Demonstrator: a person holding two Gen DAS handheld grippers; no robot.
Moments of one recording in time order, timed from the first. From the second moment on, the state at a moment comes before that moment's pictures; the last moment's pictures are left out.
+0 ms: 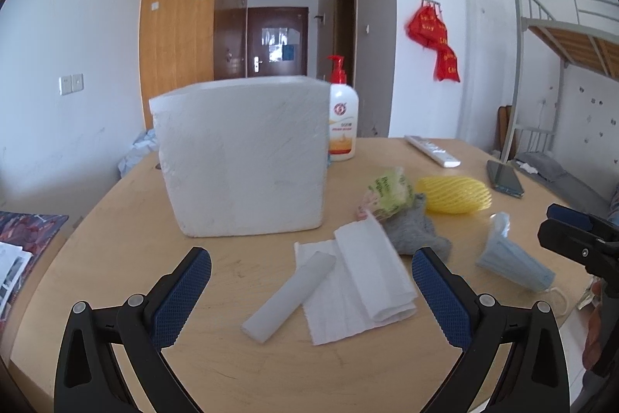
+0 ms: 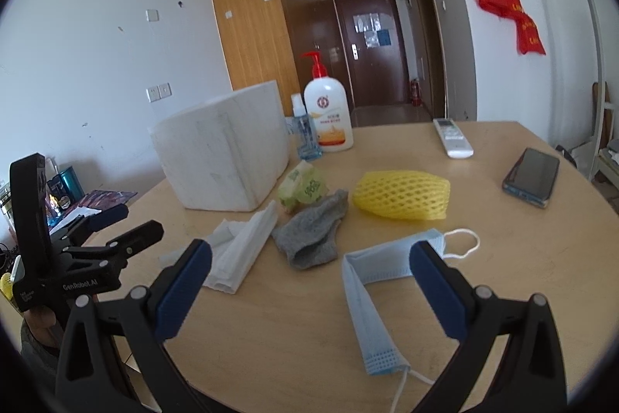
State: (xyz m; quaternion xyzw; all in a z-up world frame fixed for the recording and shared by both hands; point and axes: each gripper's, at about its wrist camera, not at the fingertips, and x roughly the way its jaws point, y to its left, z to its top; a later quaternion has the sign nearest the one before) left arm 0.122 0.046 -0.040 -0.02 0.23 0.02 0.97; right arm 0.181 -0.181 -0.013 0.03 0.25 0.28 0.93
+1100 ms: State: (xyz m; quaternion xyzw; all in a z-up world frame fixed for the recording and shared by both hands) left arm 0.175 0.079 -0.088 -0.05 0.40 0.01 0.92; right arm 0.207 -0.170 -0.051 -0.03 0.35 0.24 0.90
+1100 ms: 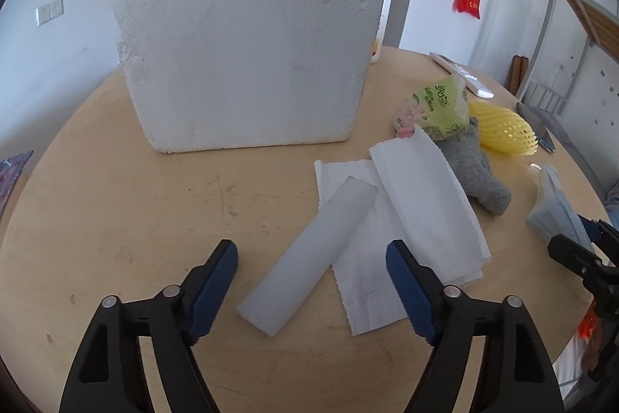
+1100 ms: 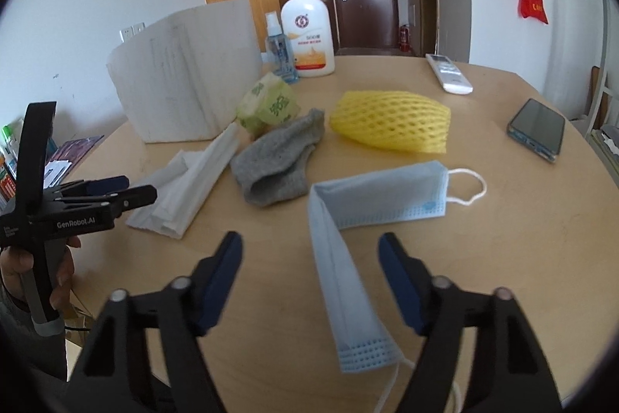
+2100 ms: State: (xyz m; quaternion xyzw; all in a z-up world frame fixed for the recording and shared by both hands) left arm 0.172 0.080 -0.083 -0.04 0.41 0.01 0.91; right arm 0.228 -0.176 -0.057 -0.02 0.37 0.23 0.90
